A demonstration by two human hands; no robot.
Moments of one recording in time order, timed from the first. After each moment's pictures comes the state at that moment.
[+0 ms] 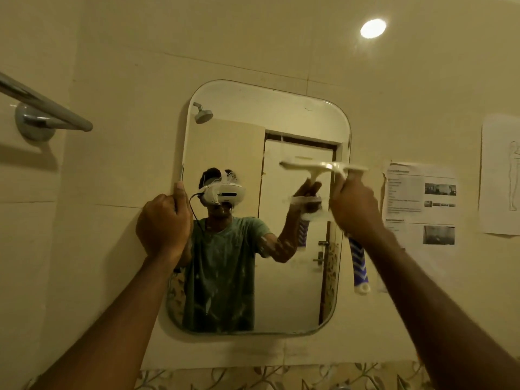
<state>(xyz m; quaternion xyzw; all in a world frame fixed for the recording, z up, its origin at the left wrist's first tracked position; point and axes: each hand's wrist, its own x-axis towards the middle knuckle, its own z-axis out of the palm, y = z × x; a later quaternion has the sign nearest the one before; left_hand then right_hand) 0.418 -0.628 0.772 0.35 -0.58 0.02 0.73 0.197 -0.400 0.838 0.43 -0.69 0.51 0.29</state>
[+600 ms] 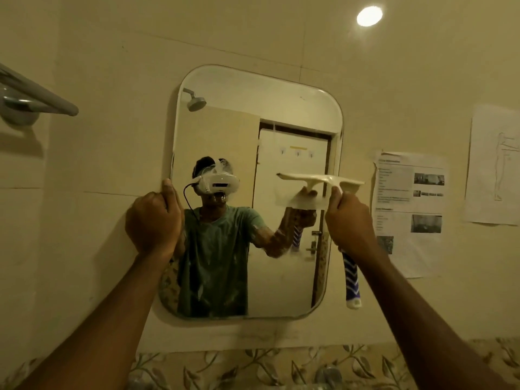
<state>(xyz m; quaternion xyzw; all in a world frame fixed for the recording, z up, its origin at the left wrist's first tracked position) 0.415 -0.630 0.754 0.38 -0.56 0.06 0.73 0.199 -0.389 0.793 0.41 -0.70 0.52 0.27</state>
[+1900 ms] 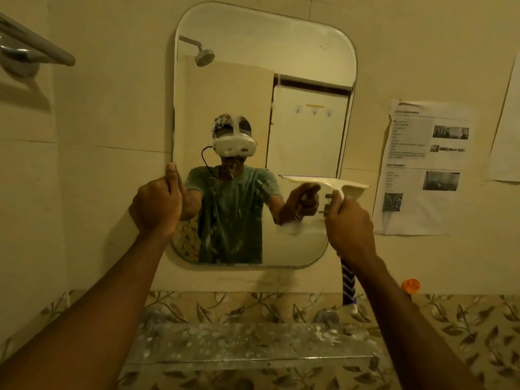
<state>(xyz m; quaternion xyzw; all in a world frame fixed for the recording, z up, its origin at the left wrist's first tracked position) 0.425 -0.614 0.706 0.43 -0.60 0.03 0.67 0.198 -0.382 0.711 0.36 -0.75 0.50 0.24</state>
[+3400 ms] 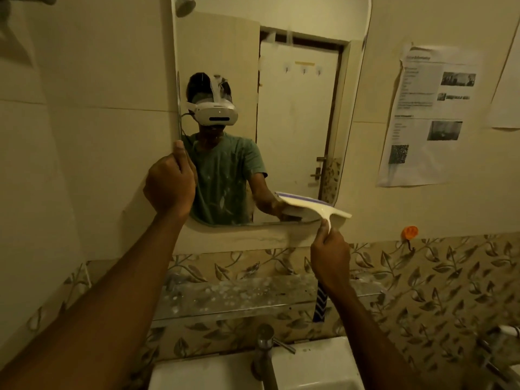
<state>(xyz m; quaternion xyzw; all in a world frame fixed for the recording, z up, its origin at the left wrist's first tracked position) 0.432 -0.615 0.675 0.40 -0.63 -0.04 0.66 0.247 -0.407 0.557 0.24 -0.77 0.56 0.19</state>
